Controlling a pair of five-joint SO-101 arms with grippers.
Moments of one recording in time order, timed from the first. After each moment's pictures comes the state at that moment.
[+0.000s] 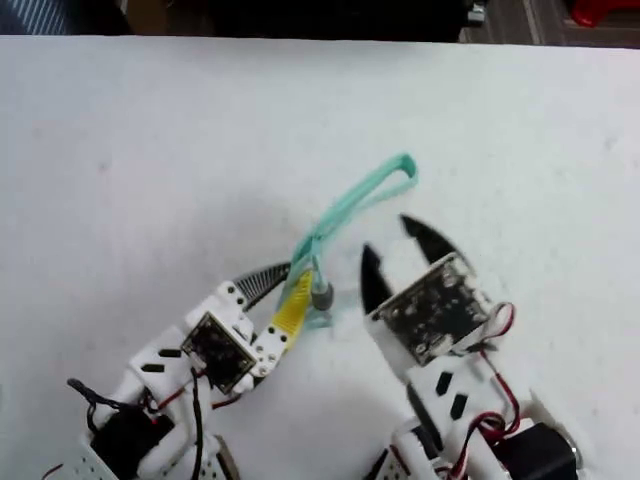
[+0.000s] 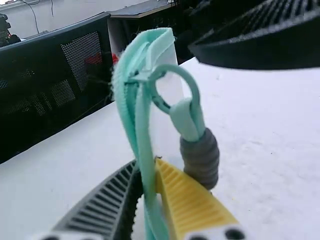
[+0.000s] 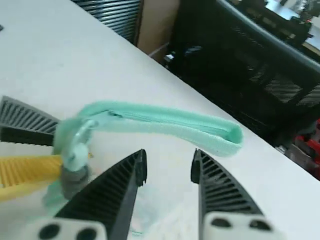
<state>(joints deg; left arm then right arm) 36.9 -105.0 80.2 46.7 -8.0 -30.0 -77.7 34.7 73.2 23.1</state>
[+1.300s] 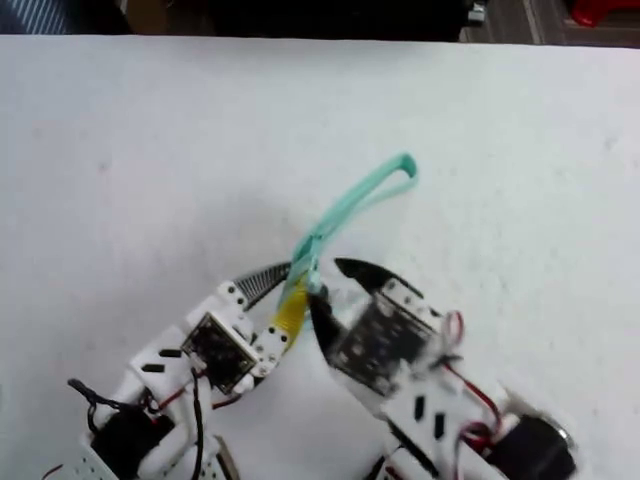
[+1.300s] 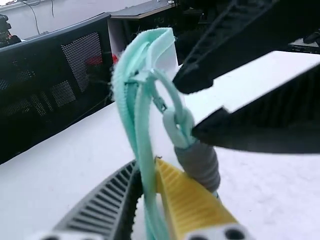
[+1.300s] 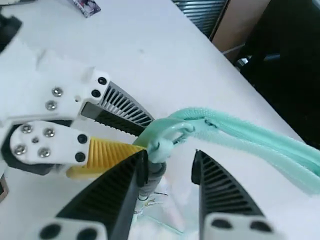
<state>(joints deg) 36.9 -105.0 80.6 46.4 -8.1 -44.7 -72.0 31.9 78.6 23.5</state>
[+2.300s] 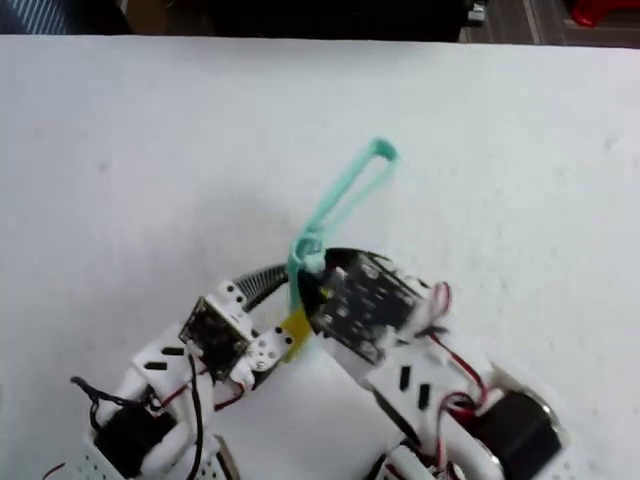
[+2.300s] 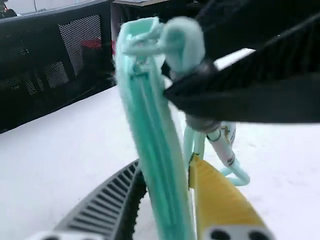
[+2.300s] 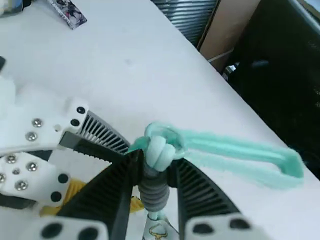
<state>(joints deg) 36.5 -104.7 80.8 46.6 -1.9 -42.0 -69.8 29.2 73.3 23.9</state>
